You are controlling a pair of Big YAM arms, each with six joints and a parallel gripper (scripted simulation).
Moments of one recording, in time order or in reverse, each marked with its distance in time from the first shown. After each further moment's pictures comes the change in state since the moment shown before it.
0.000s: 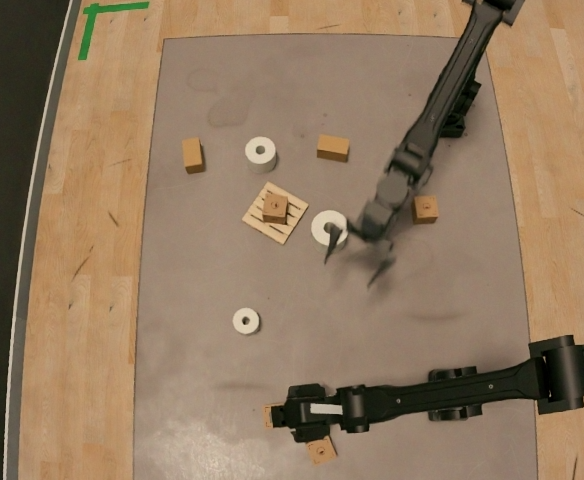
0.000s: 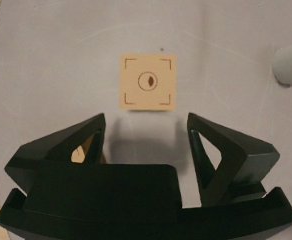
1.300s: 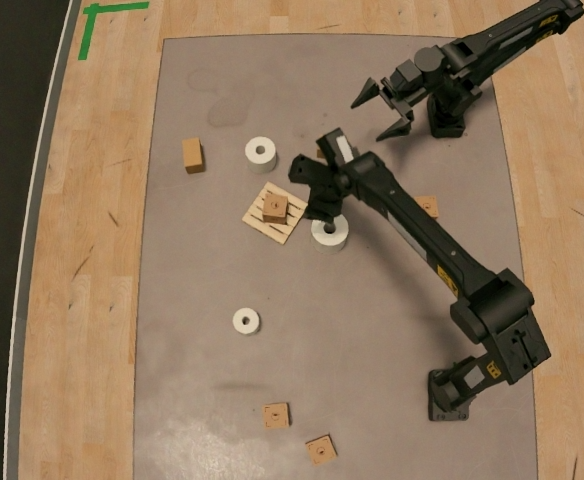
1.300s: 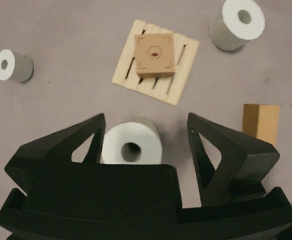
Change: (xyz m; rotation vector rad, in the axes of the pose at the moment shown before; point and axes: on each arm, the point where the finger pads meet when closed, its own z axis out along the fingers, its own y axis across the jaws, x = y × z) left arm 0.047 -0.452 -0.107 0.116 0.021 0.297; right arm 0.101 -0.134 -0.305 0.447 -0.033 0.140
